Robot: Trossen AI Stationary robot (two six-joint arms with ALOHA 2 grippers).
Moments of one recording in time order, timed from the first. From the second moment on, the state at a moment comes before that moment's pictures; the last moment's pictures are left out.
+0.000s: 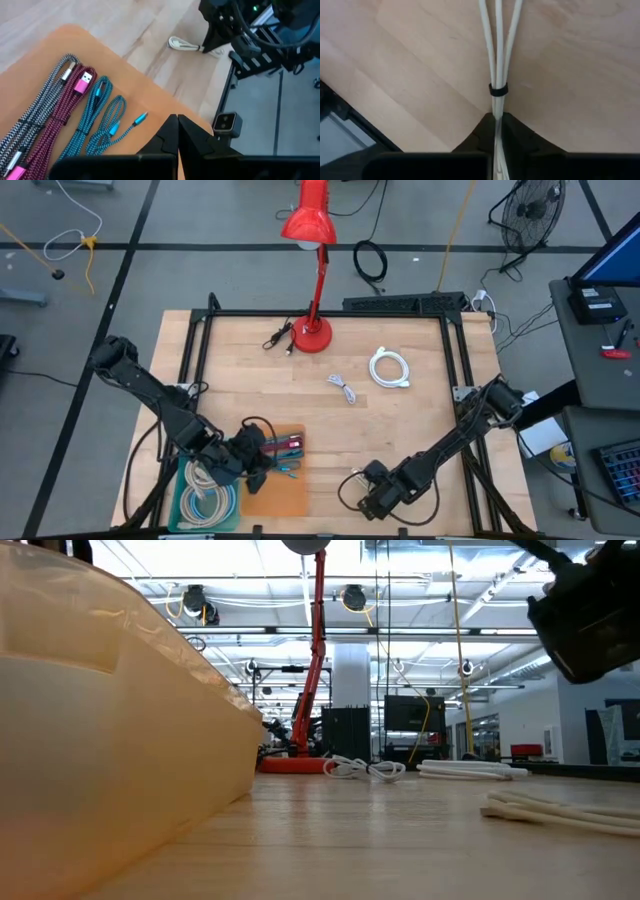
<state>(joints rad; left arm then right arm) -0.70 1.37 0.98 -0.39 -0.42 -1.22 0.70 1.93 1.13 -0.47 -0.02 1.63</state>
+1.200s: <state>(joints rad) -0.70 0.77 0.98 -0.76 -0.74 -1.15 0.31 2.03 1.79 -0.02 -0.02 1.06</state>
